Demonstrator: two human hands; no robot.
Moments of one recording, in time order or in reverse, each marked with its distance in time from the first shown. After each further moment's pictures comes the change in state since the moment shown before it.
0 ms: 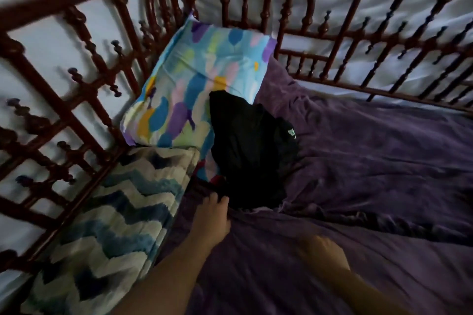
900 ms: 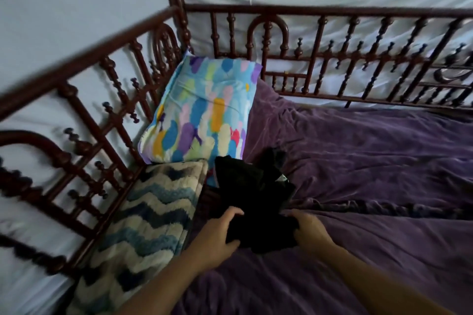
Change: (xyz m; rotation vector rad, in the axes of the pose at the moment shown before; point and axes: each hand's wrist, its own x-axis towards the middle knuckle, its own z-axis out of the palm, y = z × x) left_hand -0.149 -0.004 -0.084 -0.550 -0.090 0.360; right_hand -0.072 -0.062 -0.035 0.338 0.157 -0.137
